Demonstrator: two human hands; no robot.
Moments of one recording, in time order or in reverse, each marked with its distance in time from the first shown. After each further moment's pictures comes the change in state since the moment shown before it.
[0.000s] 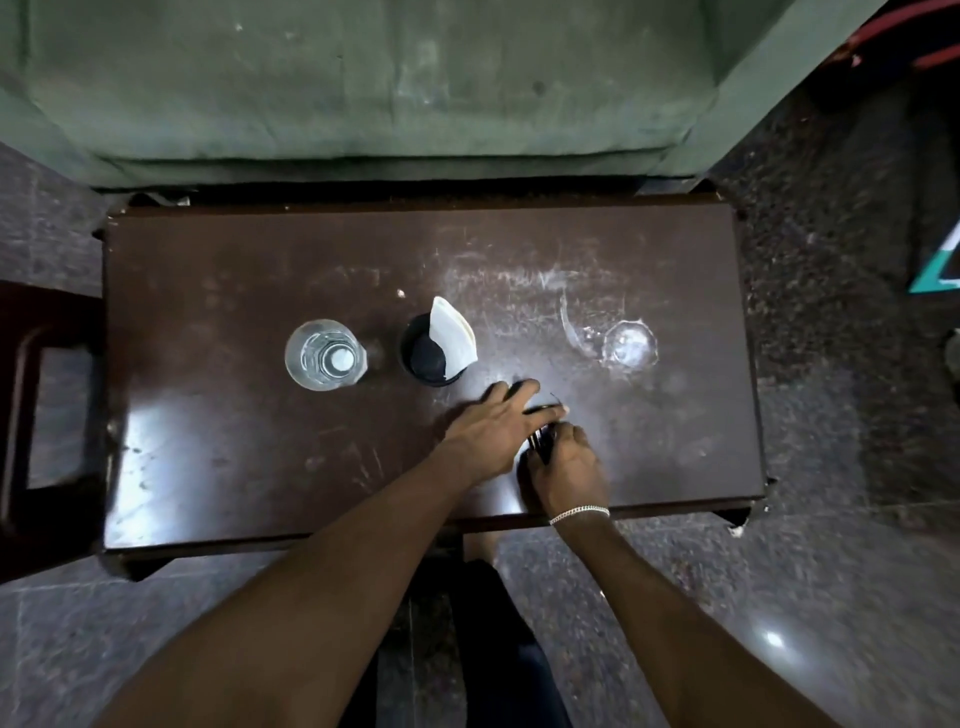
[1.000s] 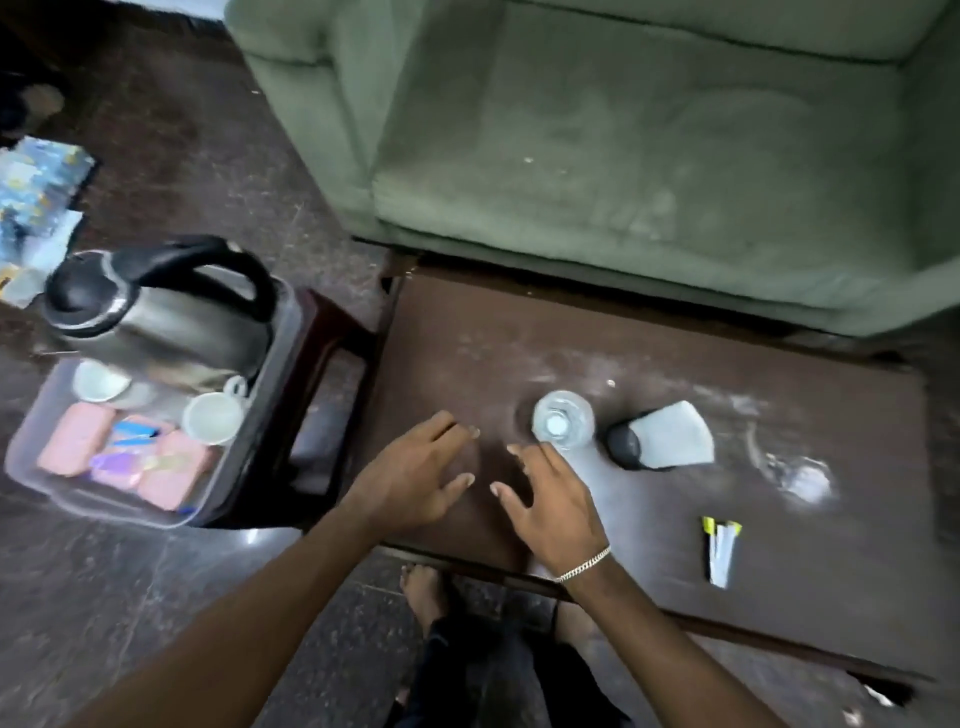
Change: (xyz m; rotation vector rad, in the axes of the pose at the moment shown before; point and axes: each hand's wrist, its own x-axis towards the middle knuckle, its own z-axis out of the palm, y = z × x) left_hand -0.308 -0.185 -0.114 -0.217 0.408 -0.322; right_hand -0.100 -0.274 0.044 0.064 -0.133 -0.679
